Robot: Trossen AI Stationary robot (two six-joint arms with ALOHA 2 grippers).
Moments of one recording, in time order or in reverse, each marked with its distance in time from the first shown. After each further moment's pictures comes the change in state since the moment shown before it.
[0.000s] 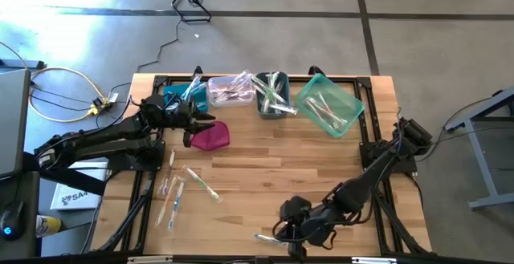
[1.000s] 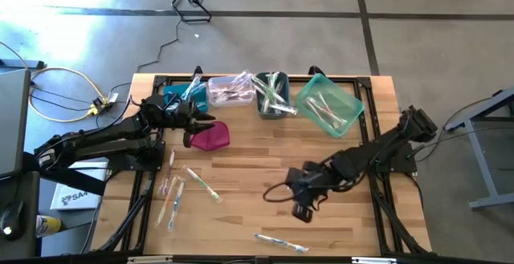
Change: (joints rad) left arm 0.000 0.000 0.000 -0.009 0.000 0.001; right arm -0.206 -0.124 -0.006 -0.502 -0.166 -0.134
